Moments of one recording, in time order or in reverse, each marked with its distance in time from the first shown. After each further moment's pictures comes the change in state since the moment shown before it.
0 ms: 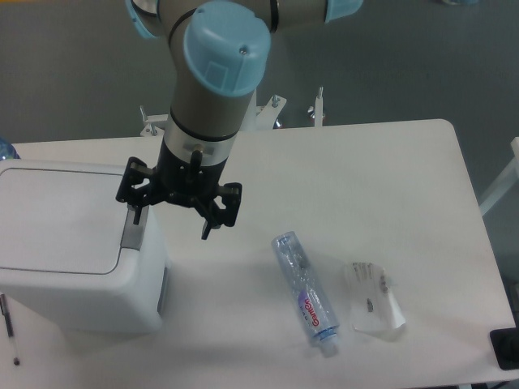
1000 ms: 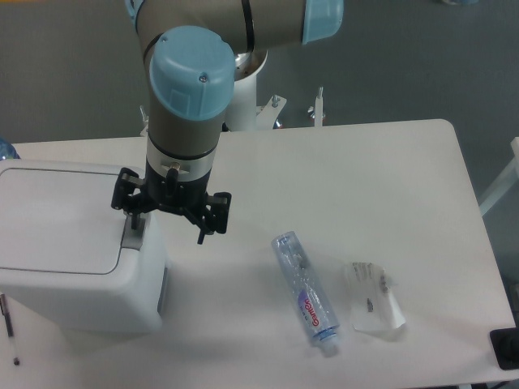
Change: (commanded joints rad) arm -0.022 -0.003 -0.003 0.003 0.064 0.006
